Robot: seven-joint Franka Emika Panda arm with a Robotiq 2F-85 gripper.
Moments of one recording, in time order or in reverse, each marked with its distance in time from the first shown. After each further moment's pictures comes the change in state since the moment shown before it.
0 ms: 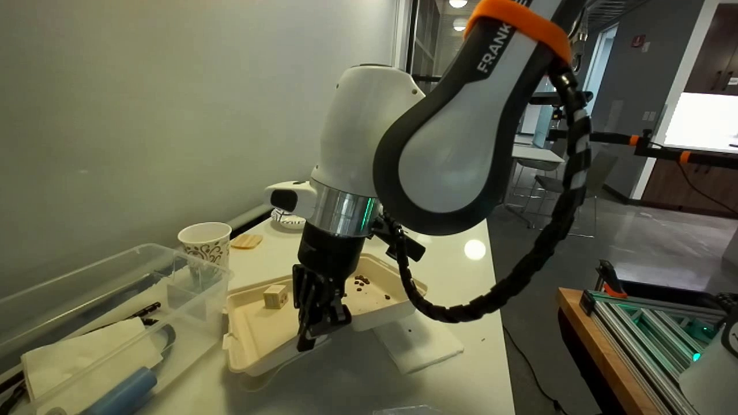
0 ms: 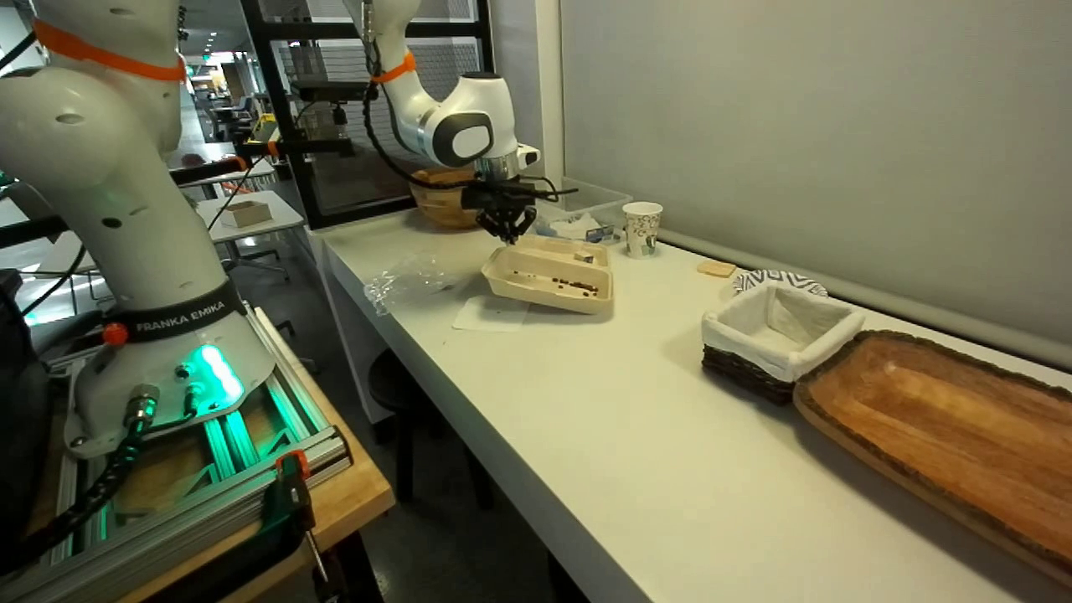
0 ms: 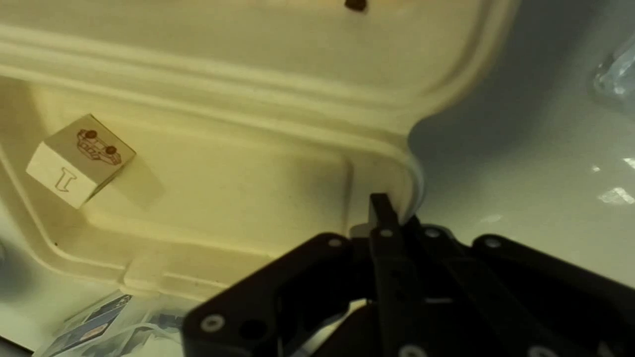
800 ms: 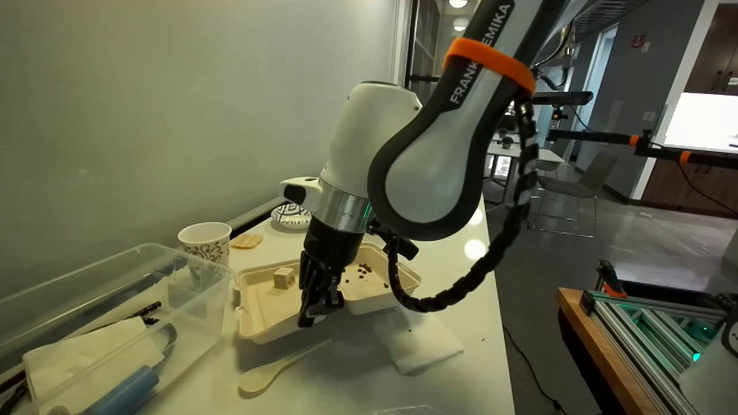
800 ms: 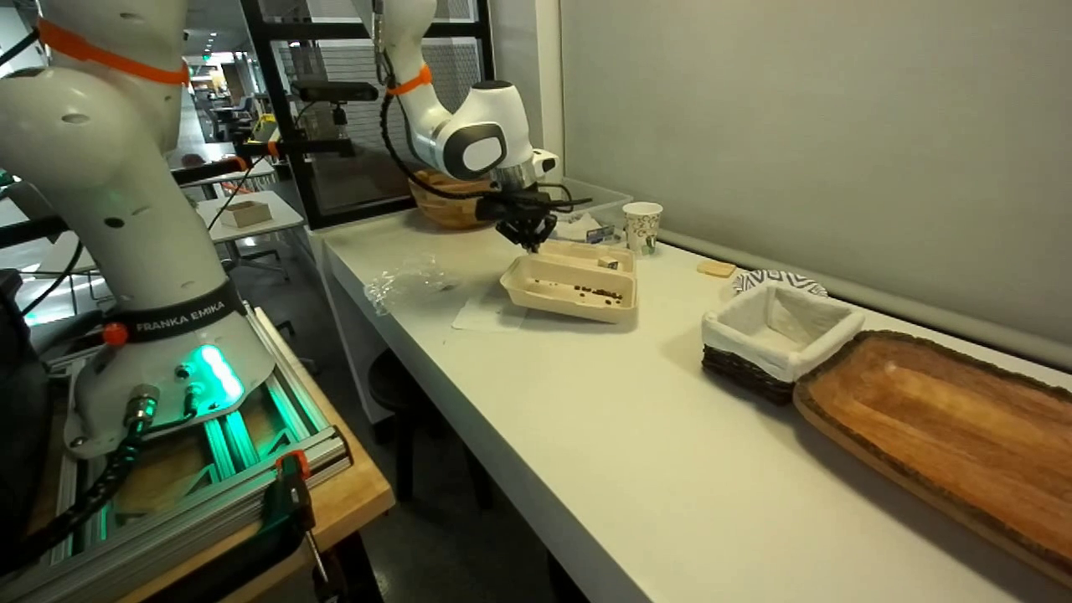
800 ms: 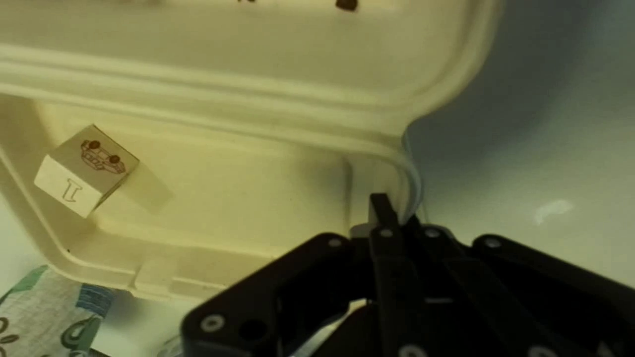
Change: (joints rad) arm 0.032 0.041 -0.103 0.020 0.005 0.095 0.035
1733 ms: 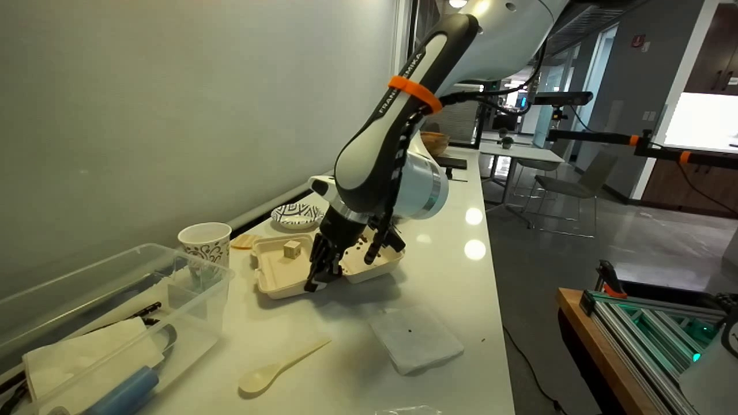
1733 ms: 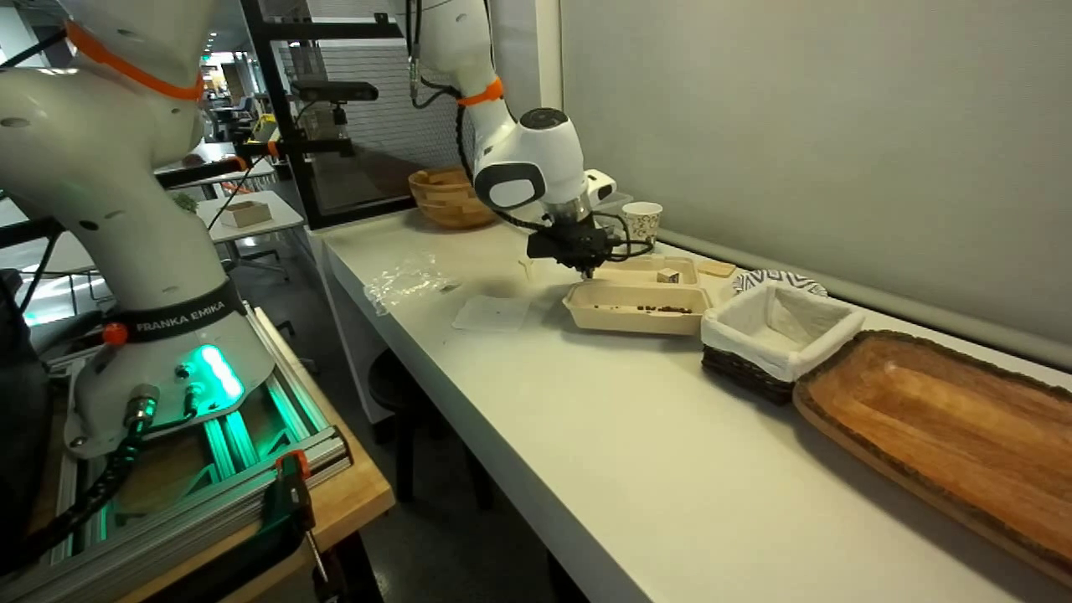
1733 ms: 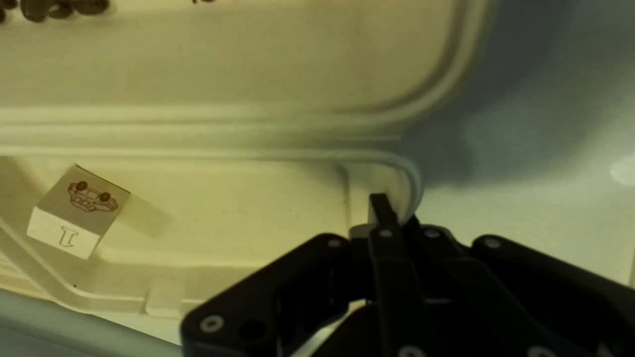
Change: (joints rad) arm -0.308 0.200 0.147 0.158 0.353 0.119 -0.483
